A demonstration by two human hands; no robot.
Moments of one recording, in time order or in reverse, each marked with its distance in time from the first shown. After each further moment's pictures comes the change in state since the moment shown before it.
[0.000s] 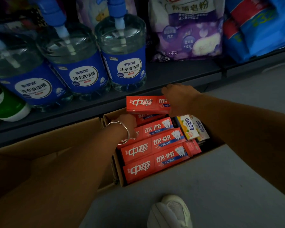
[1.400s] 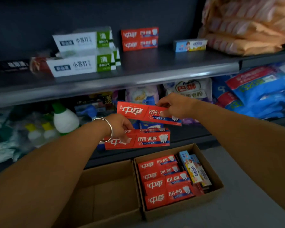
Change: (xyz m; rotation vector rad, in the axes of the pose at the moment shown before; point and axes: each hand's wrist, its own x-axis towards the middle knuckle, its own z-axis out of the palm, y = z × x) left_hand -0.196 -0.030 -0.196 -0.143 0.260 0.033; right_hand -0.119 -0.040 -0.211 0.585 0.230 -0.174
